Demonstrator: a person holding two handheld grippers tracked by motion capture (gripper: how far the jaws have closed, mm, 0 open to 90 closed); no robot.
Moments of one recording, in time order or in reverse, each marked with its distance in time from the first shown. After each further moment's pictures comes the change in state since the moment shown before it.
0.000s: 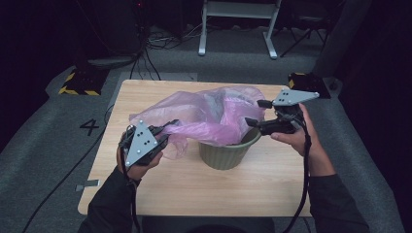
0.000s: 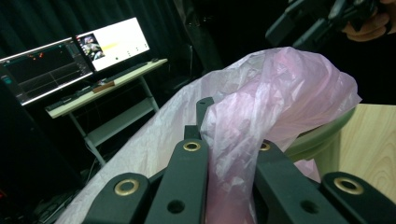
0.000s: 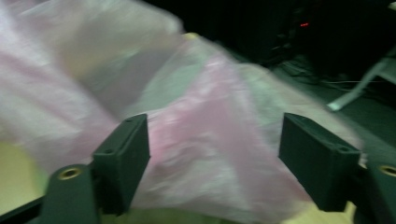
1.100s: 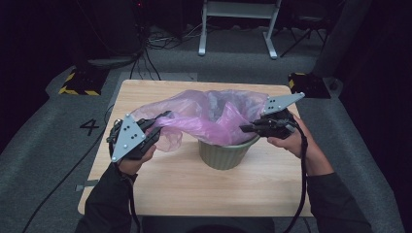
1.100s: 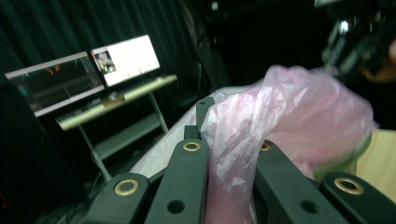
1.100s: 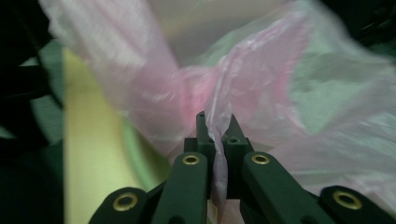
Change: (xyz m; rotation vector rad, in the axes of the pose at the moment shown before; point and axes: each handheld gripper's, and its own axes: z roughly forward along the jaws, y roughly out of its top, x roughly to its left) left arm 0.017 0.015 -0.016 -0.102 0.036 -0.018; right arm 0.014 -0.002 0.014 0.115 0.306 -0.053
